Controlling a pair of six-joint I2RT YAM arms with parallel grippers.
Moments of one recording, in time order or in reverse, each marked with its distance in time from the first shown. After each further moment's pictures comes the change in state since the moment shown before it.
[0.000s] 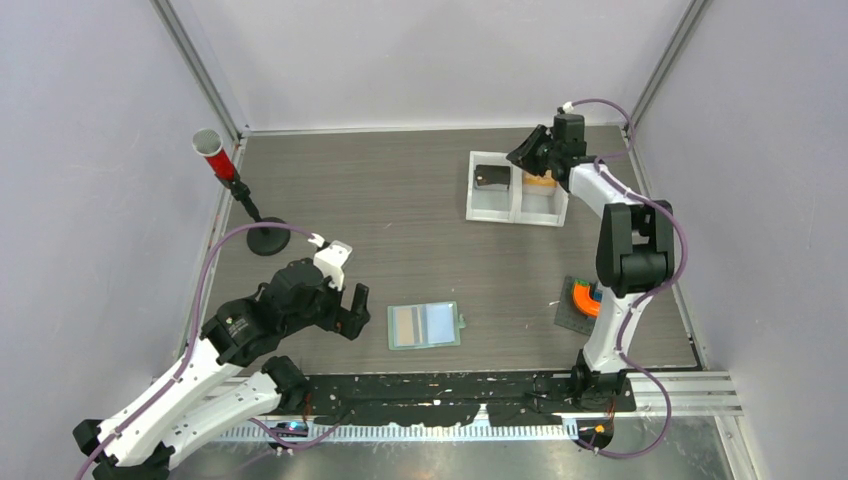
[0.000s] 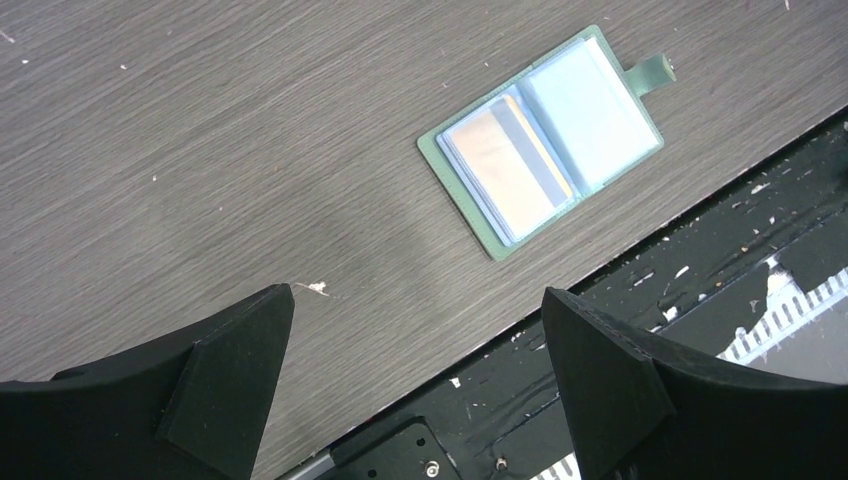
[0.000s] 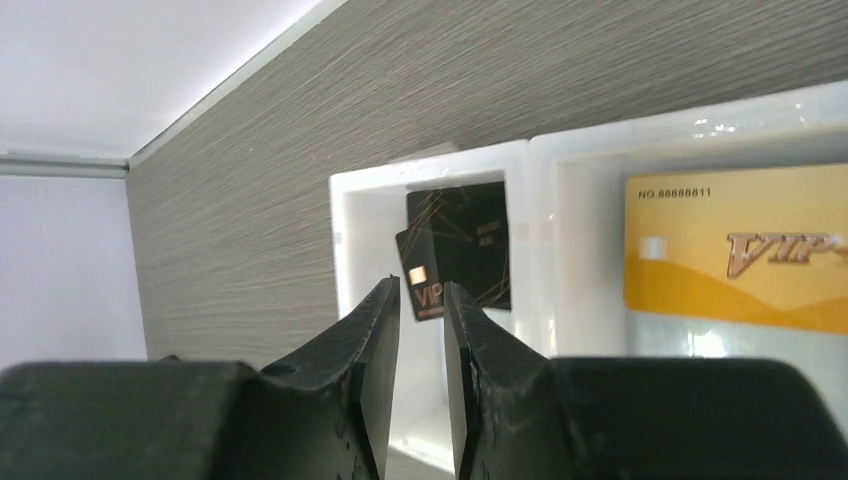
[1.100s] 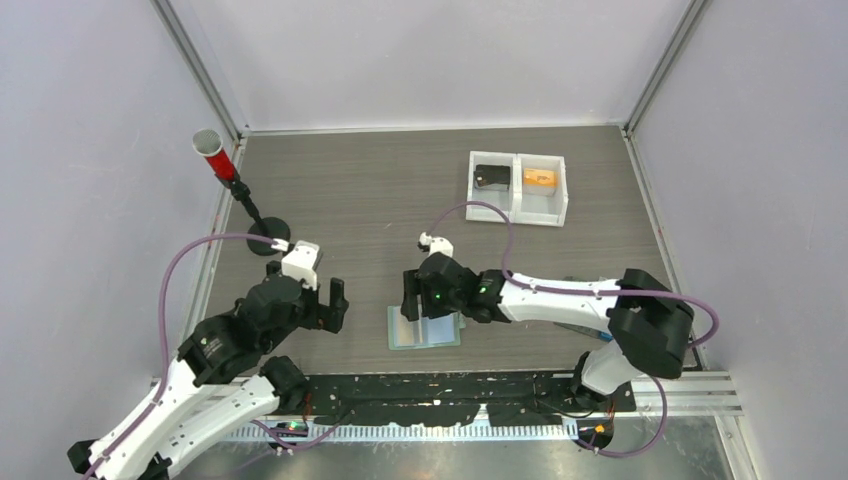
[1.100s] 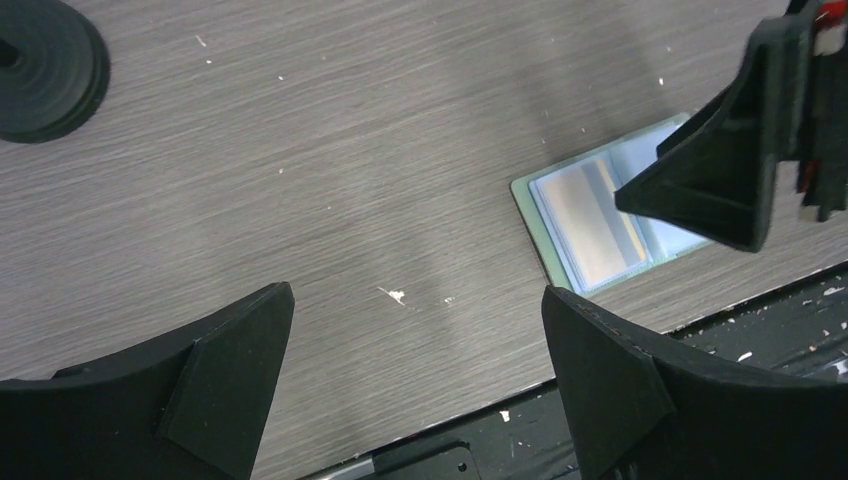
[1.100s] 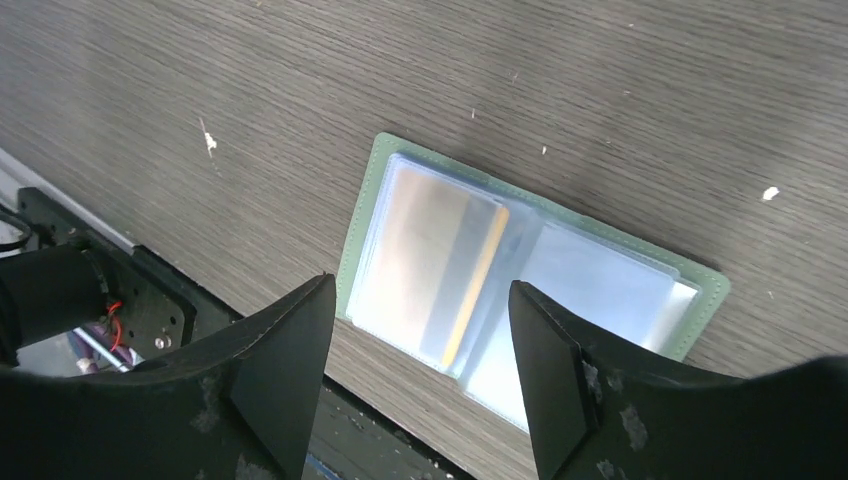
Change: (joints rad) left arm 0.000 -0.124 0.000 -0.058 -0.238 -0.054; right arm 0.978 -0.496 -0.603 -0.114 0.365 0.089
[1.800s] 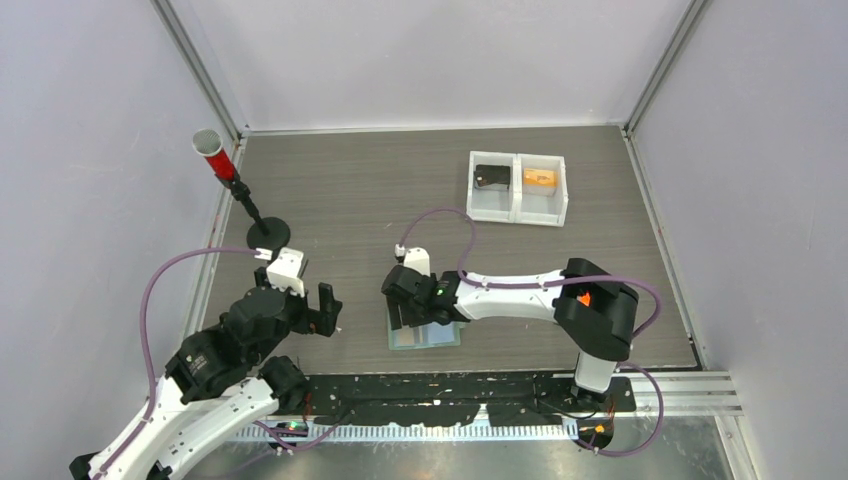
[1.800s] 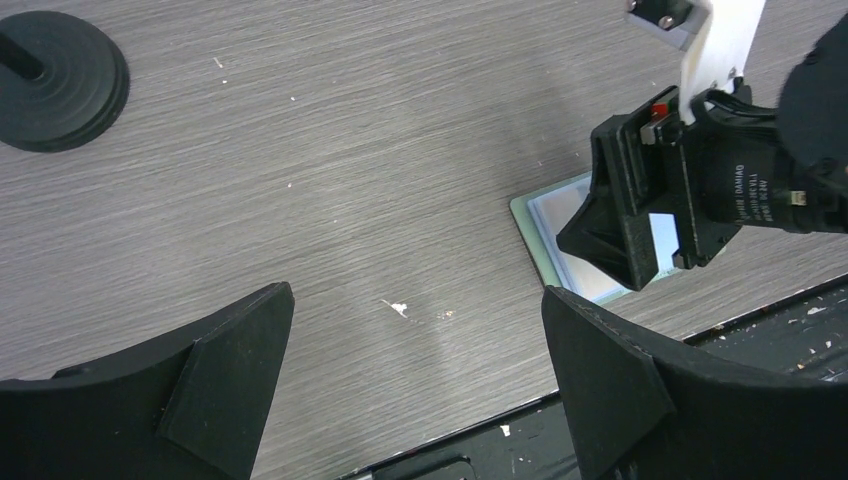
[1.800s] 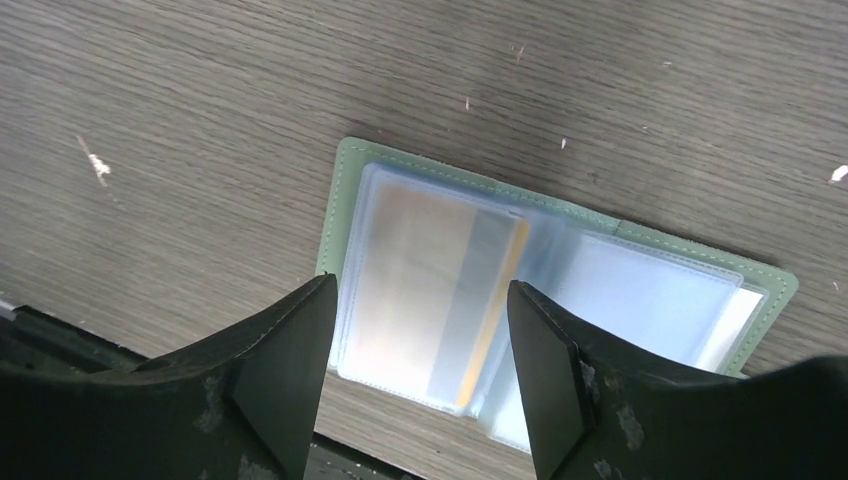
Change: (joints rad) left arm 0.000 -0.148 -0.036 0.006 -0.032 0.000; right arm 0.128 0.262 0.240 -0.206 0.162 0.091
